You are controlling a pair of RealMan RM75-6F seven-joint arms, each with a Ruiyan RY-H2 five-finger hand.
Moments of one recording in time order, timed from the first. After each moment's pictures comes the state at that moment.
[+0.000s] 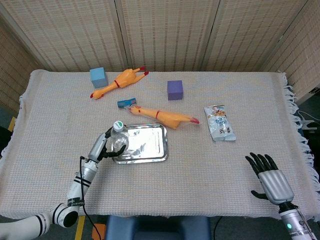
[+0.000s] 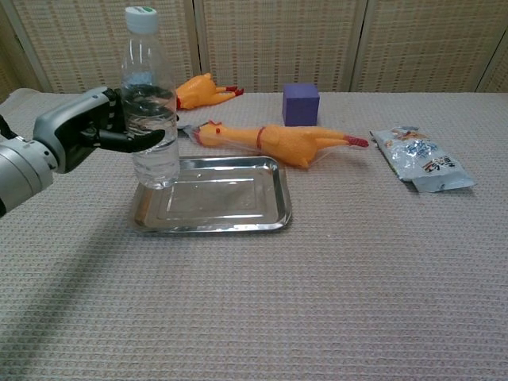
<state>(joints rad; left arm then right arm) -0.58 -1.67 -0.27 -1.34 1.36 1.06 -0.61 0.13 -1.13 -0.05 -1.66 -1.55 1.29 -0.19</state>
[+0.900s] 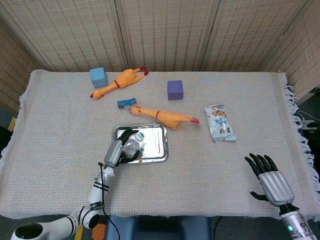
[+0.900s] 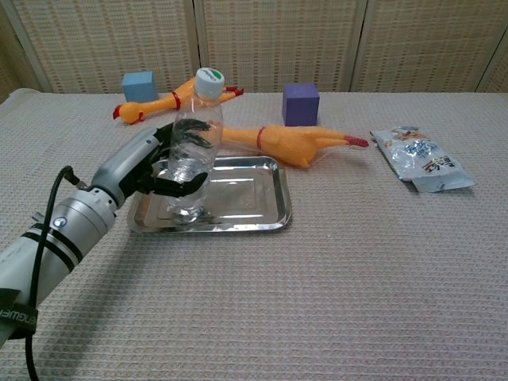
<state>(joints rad) -0.63 -2.01 -0.22 -0.93 1.42 1.20 -0.54 0.13 -1.12 -0.06 -1.67 -1.58 1.32 -0.17</state>
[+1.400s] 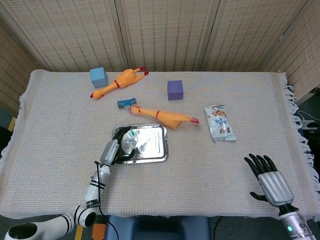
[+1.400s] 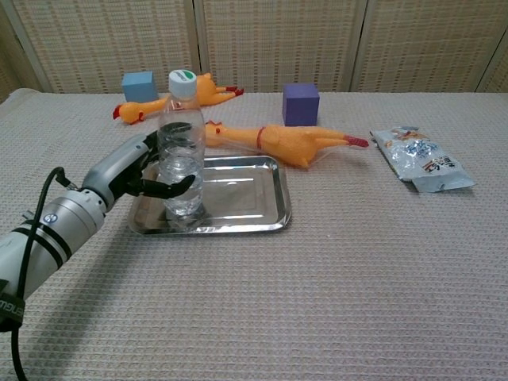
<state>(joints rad) -0.62 -1.96 -0.23 -0.96 1.37 1.13 -0.53 0.12 -1.12 -0.06 -1.67 -1.58 1.32 -0.18</state>
